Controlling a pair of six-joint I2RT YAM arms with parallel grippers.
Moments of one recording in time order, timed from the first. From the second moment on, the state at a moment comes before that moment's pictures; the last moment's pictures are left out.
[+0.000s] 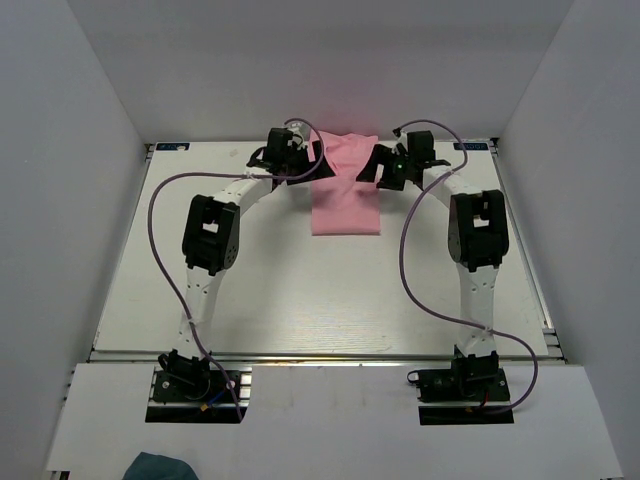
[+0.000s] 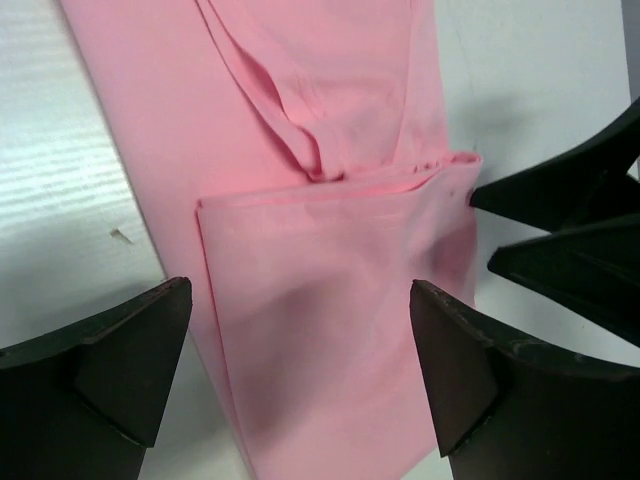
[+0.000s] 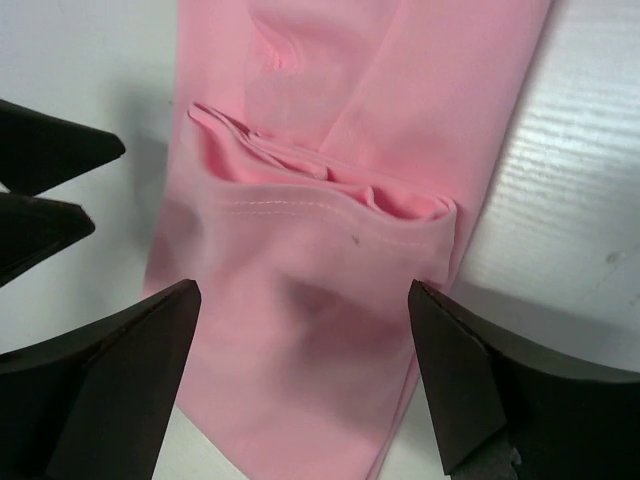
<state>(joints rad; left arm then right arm) -0.35 2.38 1.95 -0.16 0.35 -0.46 0.19 2.29 1.77 -0.20 -0.52 0.38</state>
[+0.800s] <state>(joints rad) -0.39 2.16 1.59 -0.31 0.33 -0.29 0.18 1.87 1.25 -0.17 -0.55 0.23</state>
